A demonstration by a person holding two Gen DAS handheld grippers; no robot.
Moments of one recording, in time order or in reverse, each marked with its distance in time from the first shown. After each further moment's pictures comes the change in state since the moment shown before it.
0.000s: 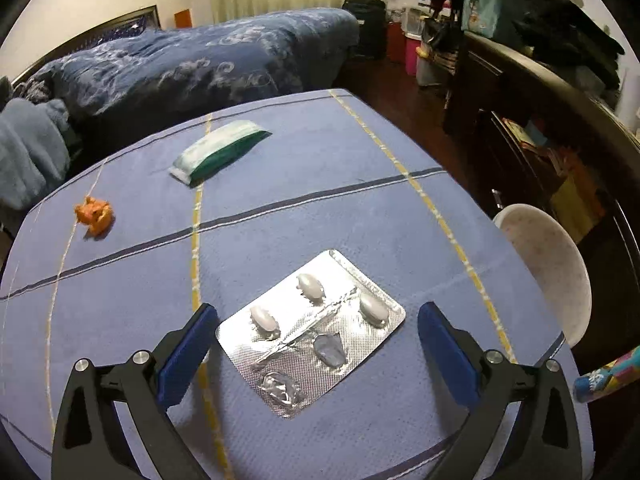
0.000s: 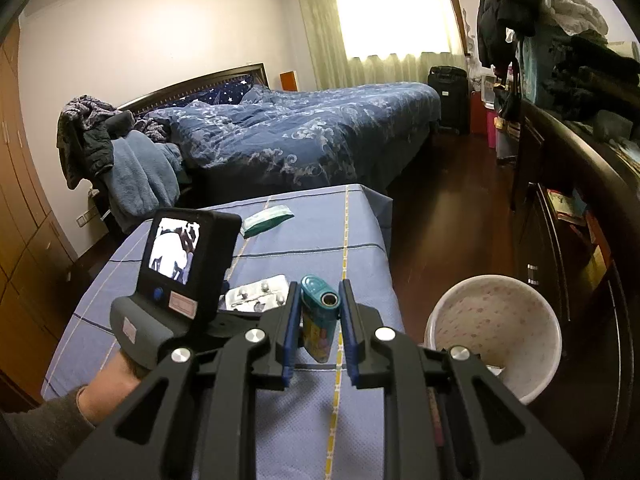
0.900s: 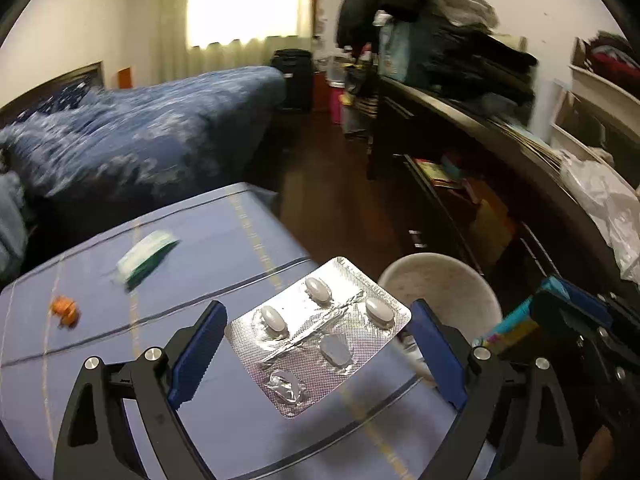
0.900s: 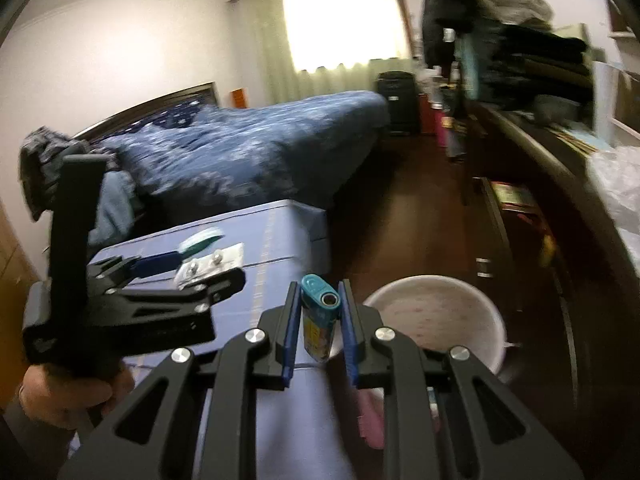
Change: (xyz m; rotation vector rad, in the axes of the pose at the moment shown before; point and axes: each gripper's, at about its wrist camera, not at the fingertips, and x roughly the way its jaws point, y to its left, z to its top) left arm -0.073 -0.073 0.037 0.147 -0.204 -0.209; right arm -0.027 -0.074 -0.004 0.107 -0.059 -0.169
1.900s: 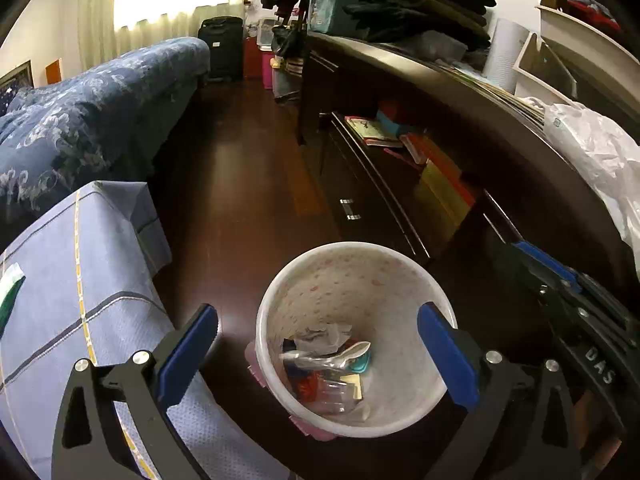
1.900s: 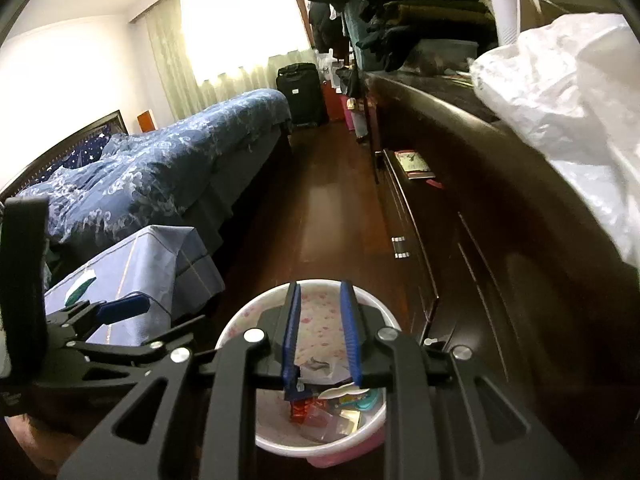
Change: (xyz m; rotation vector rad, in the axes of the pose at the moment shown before) left arm 0.110 -0.094 0.021 0.090 0.135 -0.188; right arm 0.048 -0.132 -0.010 0.209 0.000 -0.241
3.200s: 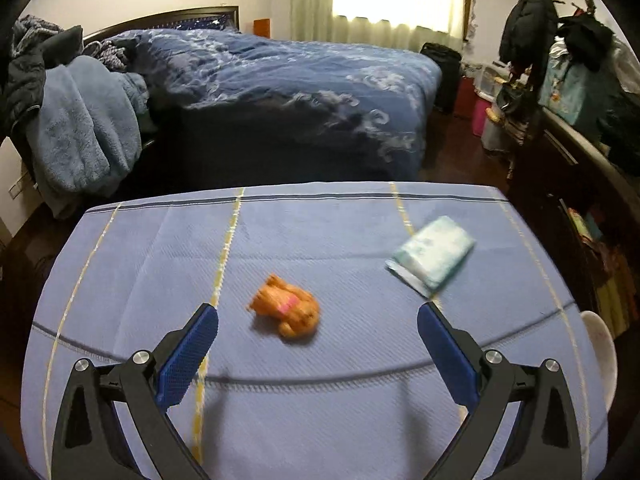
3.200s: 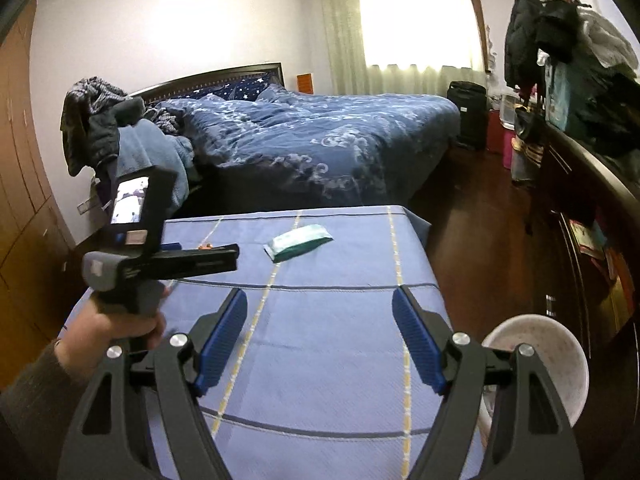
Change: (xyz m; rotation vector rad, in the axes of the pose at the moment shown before) left arm -0.136 0.314 -0.095 -0.458 -0.069 0.523; right arm -0.049 0.288 -0.037 -0.400 0.029 0.415
